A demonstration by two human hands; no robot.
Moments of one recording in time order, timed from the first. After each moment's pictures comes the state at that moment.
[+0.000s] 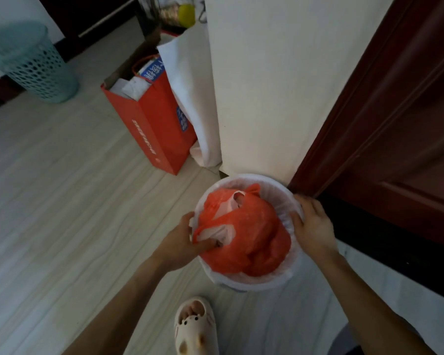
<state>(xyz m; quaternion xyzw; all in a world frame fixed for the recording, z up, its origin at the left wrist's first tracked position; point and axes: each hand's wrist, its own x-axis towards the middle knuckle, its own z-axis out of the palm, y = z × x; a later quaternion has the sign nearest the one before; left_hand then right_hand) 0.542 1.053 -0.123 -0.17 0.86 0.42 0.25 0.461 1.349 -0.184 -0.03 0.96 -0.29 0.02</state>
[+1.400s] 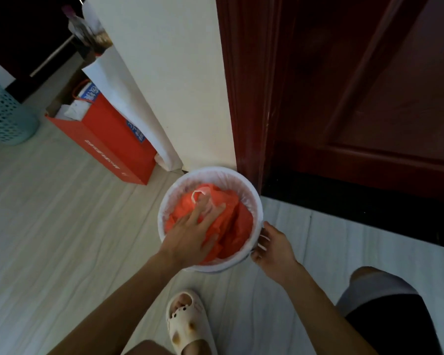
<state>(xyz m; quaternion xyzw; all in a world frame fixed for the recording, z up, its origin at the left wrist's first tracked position) 0.548 1.140 -0.143 0.21 0.97 0.05 0.10 0.568 1.362 -0.176 0.40 0.38 -0.79 0.25</state>
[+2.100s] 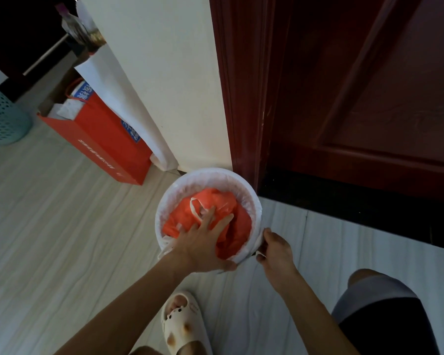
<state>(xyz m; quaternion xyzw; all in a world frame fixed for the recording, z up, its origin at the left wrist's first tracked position) 0.553 1.177 -0.146 0.14 0.95 0.03 0.26 0.577 1.362 -0.171 0.39 0.56 -0.71 0.19</state>
